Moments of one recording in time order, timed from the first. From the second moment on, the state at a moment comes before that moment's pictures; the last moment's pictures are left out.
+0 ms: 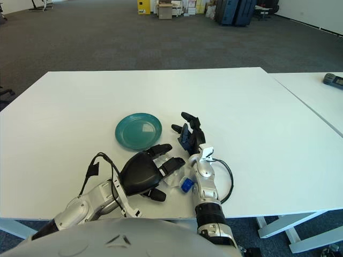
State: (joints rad) left arm 0.09 0.31 -0.73 -0.20 1.30 -0.28 0.08; right arm 0.00 0.10 -0.04 0.36 0.09 -0.18 0.04
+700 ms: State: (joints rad) left arm 0.01 0.24 -0.74 0.05 1.15 -0.42 0.44; right arm 0.01 0.09 -0.06 0.34 0.11 -0.13 0.07
